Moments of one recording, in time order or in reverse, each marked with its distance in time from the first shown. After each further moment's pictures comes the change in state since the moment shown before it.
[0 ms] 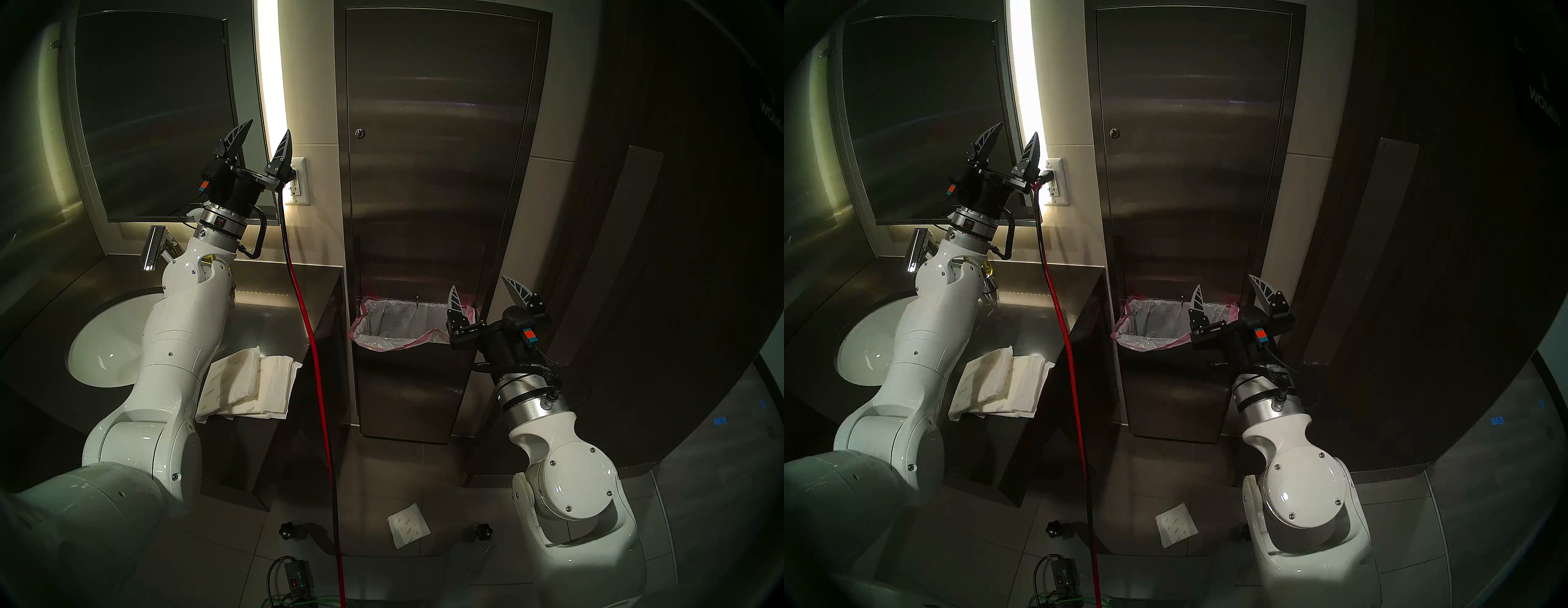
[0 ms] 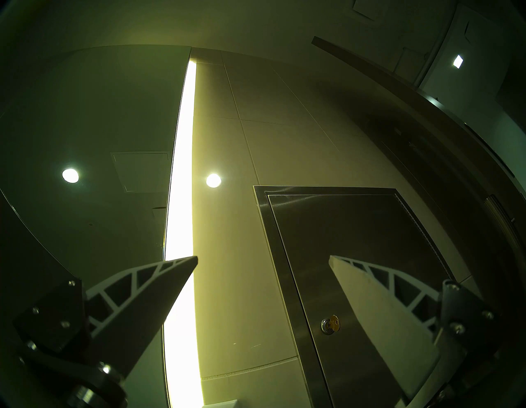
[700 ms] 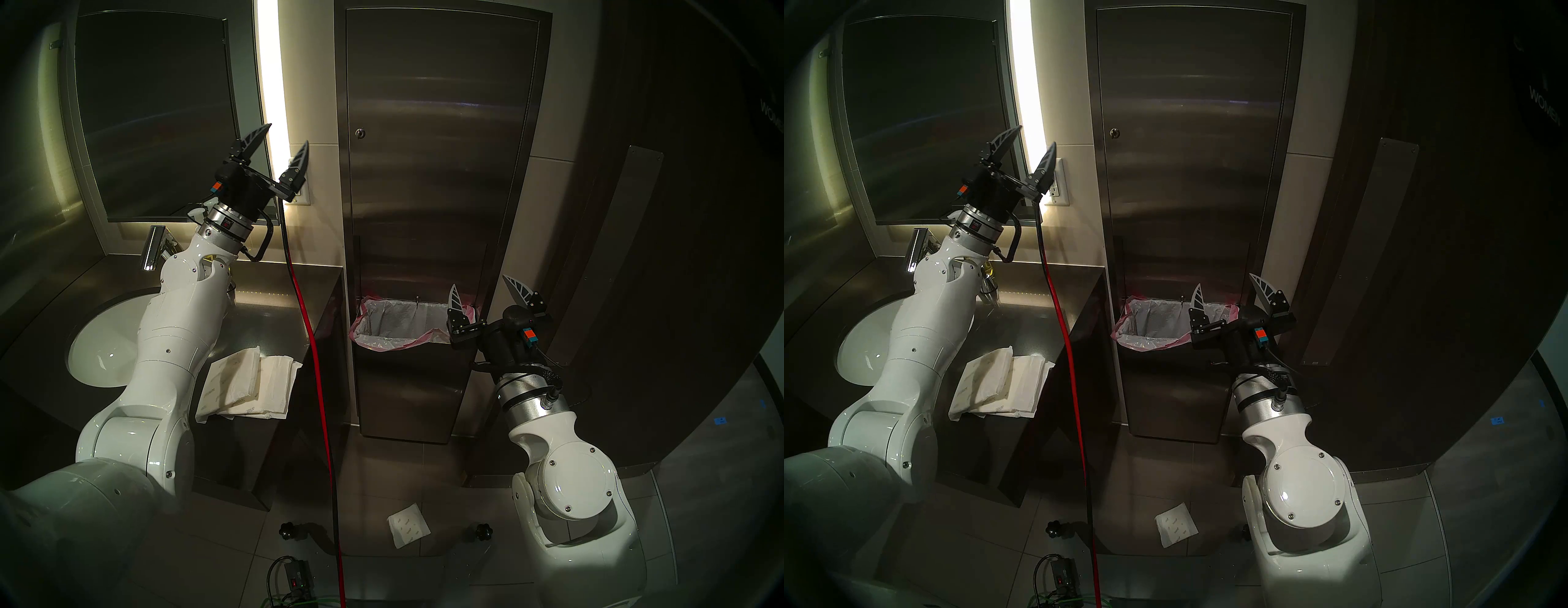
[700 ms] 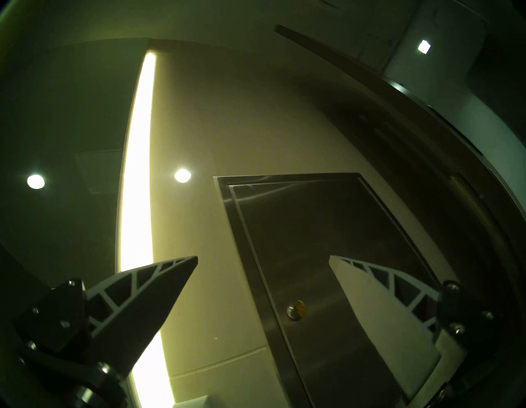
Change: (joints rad) left arm -0.028 0.043 0.072 0.014 0.067 -0.003 -0.101; right arm 0.001 0.007 -0.004 0.000 -0.001 -0.002 -0.009
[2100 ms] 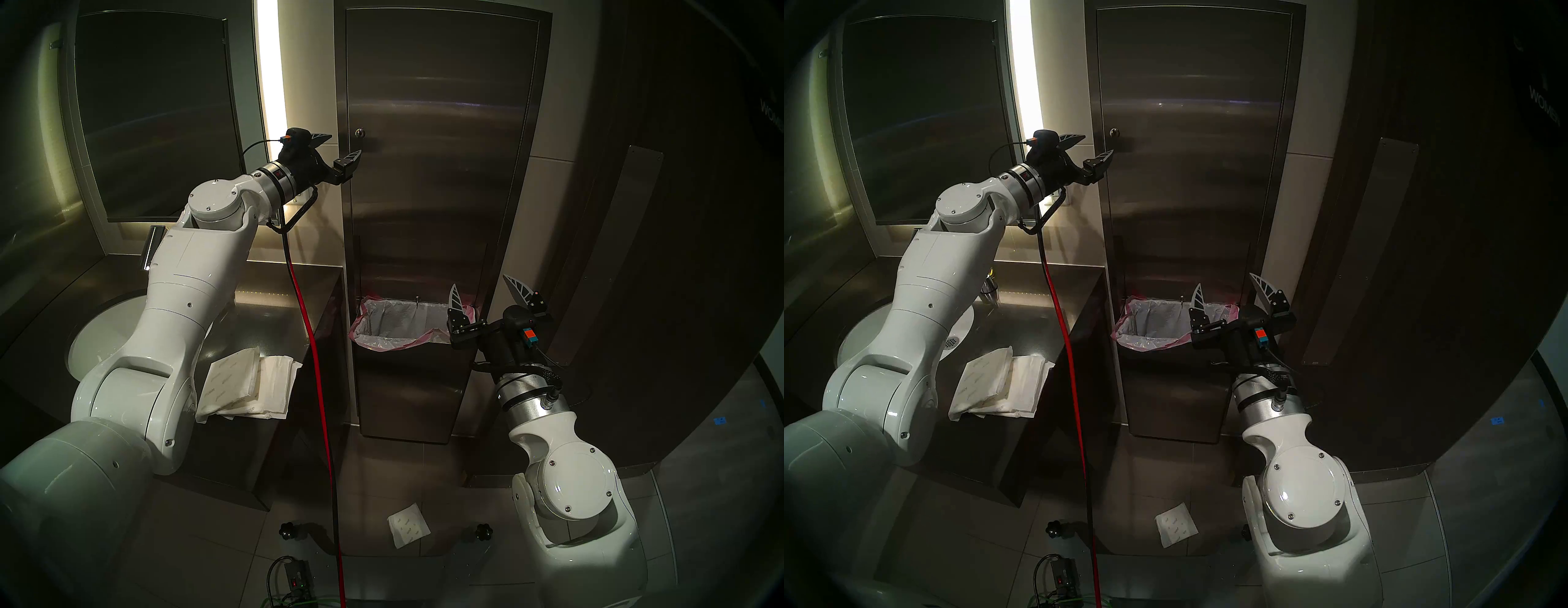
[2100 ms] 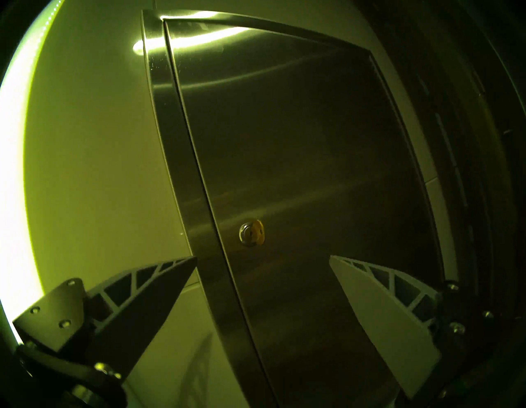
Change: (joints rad) left arm -0.175 -0.005 0.194 -0.115 0.235 0.717 0.289; right arm 0.001 0.012 -0.004 0.000 0.006 0.000 -0.013
